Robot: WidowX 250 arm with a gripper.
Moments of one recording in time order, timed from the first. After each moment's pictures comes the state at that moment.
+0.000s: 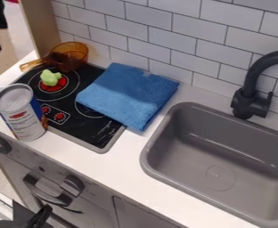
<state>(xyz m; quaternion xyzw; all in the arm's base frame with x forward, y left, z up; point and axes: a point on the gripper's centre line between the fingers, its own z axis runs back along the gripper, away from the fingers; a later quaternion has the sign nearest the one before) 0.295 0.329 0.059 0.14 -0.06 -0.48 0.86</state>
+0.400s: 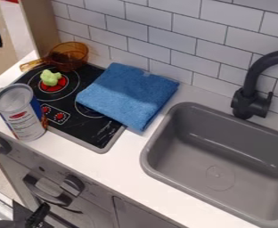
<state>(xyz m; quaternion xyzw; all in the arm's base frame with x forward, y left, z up) 0.263 0.339 0.034 0.14 -0.03 -0.56 0.81</state>
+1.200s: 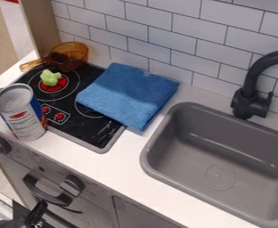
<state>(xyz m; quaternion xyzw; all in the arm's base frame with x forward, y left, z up) 0.220 0.309 0.001 0.08 0.02 -0.63 0.77</state>
